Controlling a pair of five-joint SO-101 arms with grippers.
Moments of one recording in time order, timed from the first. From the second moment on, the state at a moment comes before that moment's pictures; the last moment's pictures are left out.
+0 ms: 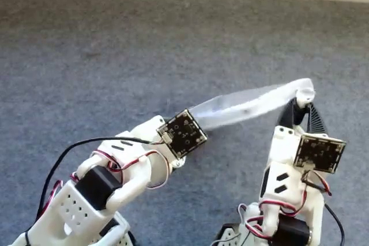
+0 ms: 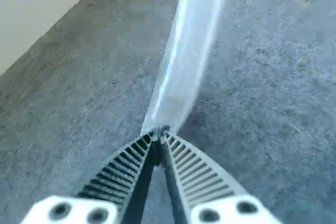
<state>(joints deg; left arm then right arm) 37.1 -65.3 51.6 58.6 -12.8 15.1 -104.6 67.8 46.2 11.3</state>
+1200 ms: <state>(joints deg) 46.4 -65.4 47.5 59.6 0.3 5.5 -105.3 67.6 50.9 13.0</state>
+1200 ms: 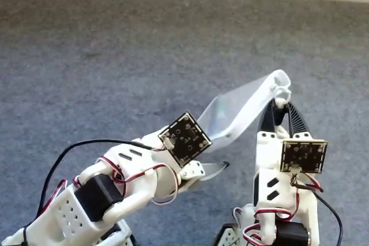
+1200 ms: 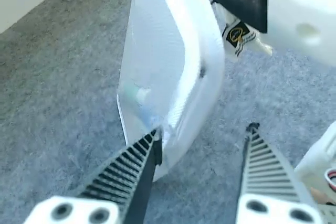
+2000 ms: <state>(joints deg) 46.5 -65.3 63.3 26.5 0.4 1.0 -105.3 67.5 53.8 13.1</state>
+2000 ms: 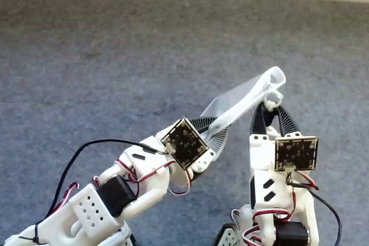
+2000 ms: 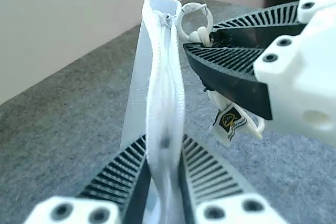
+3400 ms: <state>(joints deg) 38.2 -76.7 52.7 54.1 -7.5 4.4 -105.3 67.7 49.2 13.6</state>
